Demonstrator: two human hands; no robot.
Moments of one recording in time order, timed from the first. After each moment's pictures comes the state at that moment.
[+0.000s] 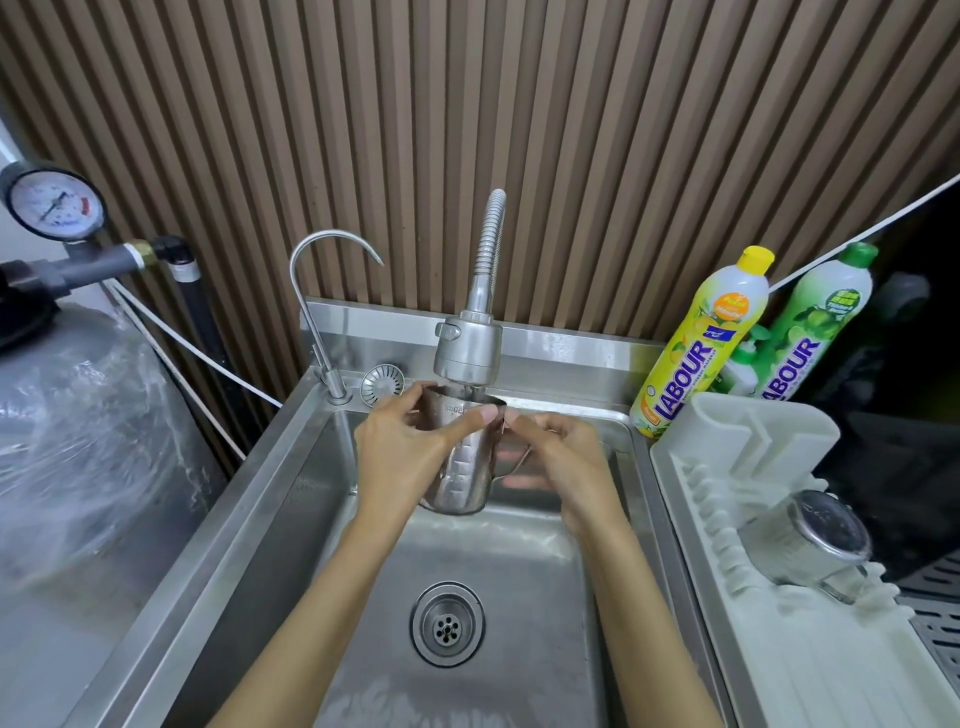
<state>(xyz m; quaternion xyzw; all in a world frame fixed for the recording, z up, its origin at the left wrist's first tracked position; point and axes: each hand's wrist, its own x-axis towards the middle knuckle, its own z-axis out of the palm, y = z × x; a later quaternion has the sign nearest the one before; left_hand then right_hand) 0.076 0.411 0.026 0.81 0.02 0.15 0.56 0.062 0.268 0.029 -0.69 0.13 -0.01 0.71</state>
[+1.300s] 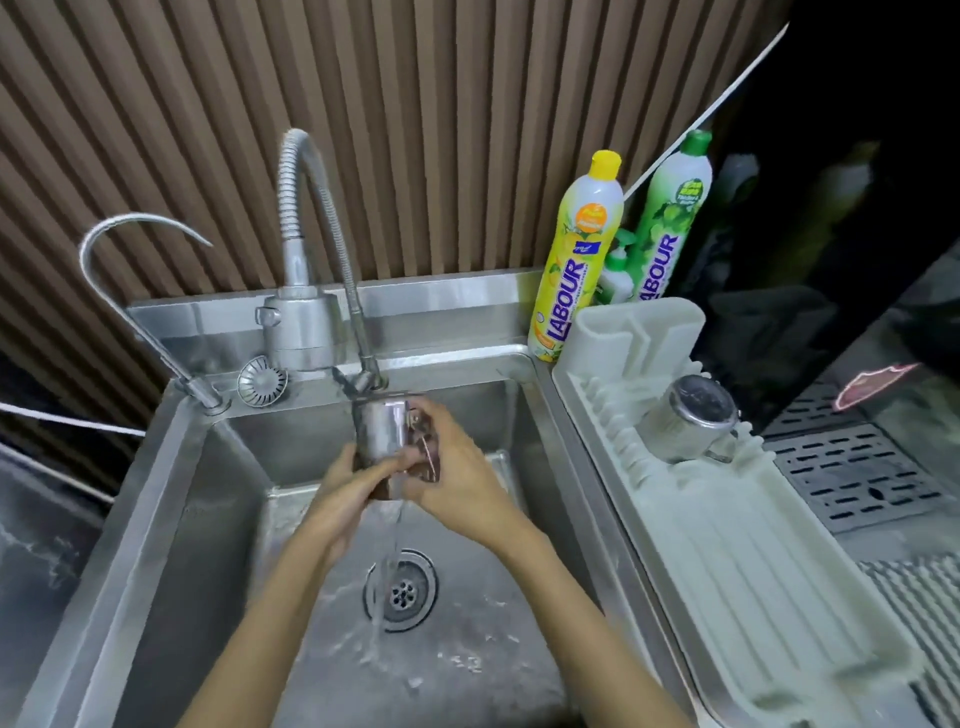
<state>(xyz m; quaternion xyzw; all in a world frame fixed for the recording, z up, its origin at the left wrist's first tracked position) 0.088 0.387 -0.054 0.68 0.02 -0.23 0.70 0.031 0.261 -0.015 -0.85 0.00 0.00 0.52</state>
